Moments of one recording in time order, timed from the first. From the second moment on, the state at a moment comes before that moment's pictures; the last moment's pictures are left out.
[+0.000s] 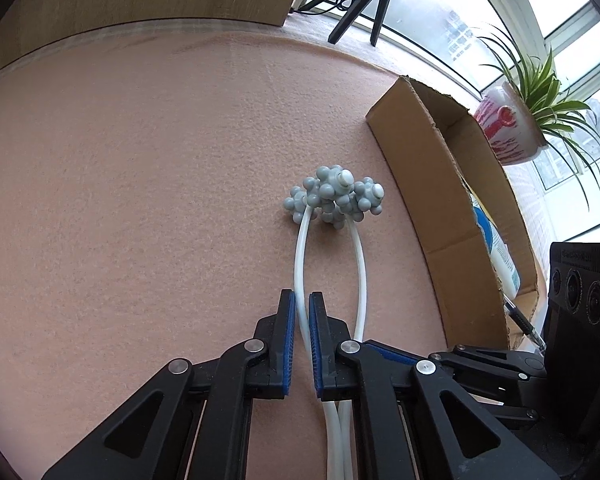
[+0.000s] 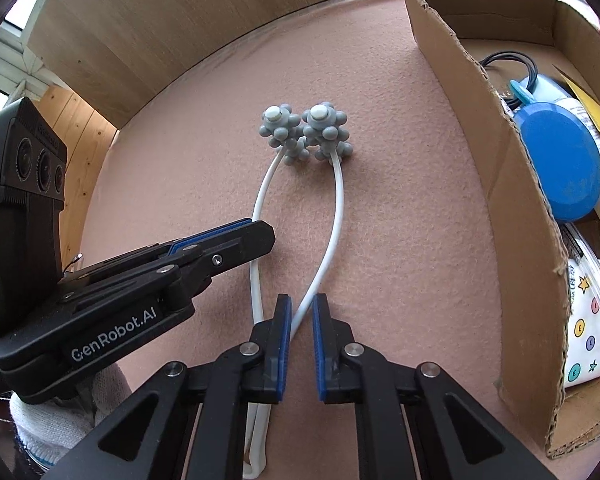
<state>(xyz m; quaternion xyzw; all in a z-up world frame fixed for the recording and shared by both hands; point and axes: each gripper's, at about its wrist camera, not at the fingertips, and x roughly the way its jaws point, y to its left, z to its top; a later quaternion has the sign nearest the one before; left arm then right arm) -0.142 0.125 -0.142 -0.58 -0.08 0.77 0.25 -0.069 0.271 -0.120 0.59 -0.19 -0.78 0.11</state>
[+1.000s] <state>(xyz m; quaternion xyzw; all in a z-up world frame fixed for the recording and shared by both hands) -0.155 0.202 -0.016 -0.48 -0.12 0.79 0.37 -0.058 0.347 0.020 0.44 -0.20 -0.87 0.07</state>
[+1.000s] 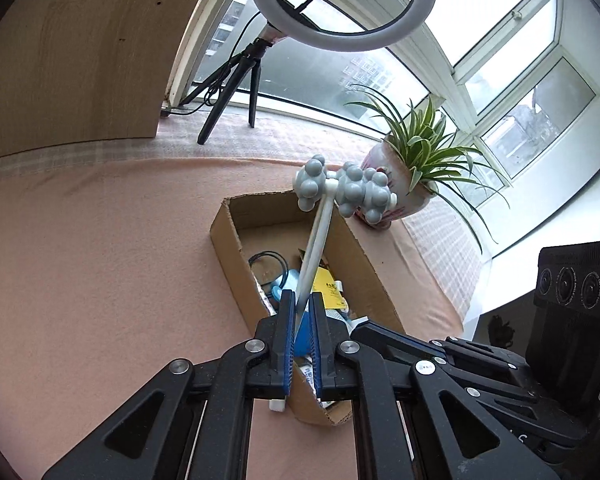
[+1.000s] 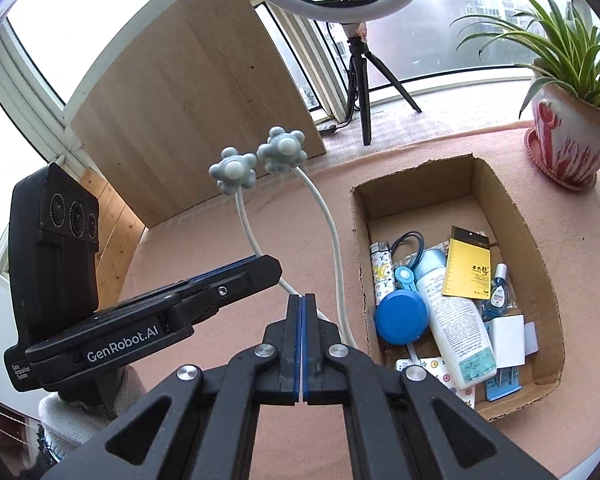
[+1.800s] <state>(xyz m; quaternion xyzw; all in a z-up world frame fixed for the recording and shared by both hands) -0.202 0.179 -0.084 -0.54 -0.09 0.78 0.31 -0.046 0.384 -0.009 0.48 -0.21 -0.85 0.04</state>
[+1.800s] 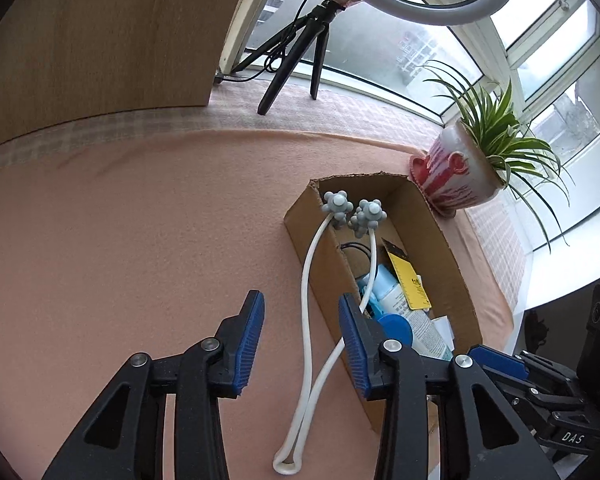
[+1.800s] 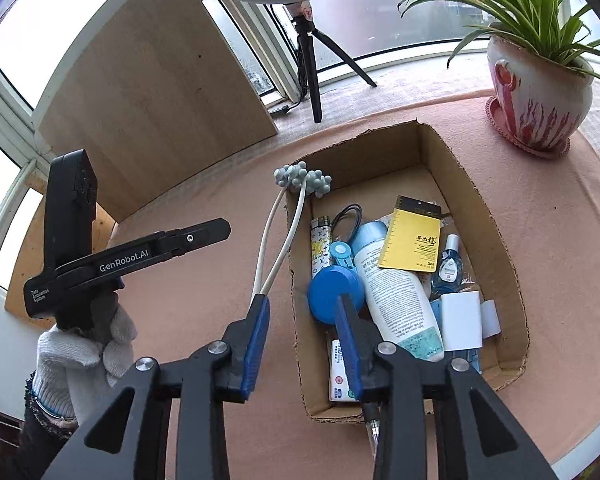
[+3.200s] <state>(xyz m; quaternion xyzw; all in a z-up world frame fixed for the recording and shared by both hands) -0.183 0.225 -0.093 -0.57 -0.12 0.70 0.42 -0.025 0.324 -0.055 0.52 -0.23 -0.82 0.10</state>
